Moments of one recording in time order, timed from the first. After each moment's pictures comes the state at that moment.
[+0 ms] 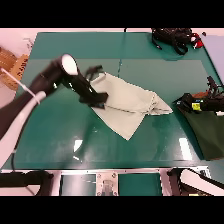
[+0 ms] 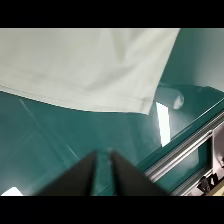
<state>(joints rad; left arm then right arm) -0.49 -1.49 1.35 1.00 -1.31 -1.62 -0.50 -1.21 0.84 -0.87 1.05 1.22</state>
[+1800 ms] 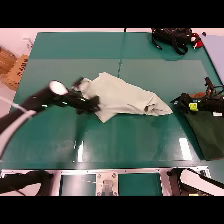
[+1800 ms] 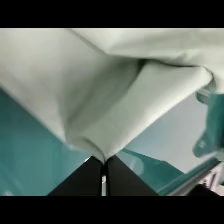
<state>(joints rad) -0.29 -1.35 1.00 0.81 -1.00 -1.63 -0.48 -1.21 0.81 -0.82 1.05 1.22</state>
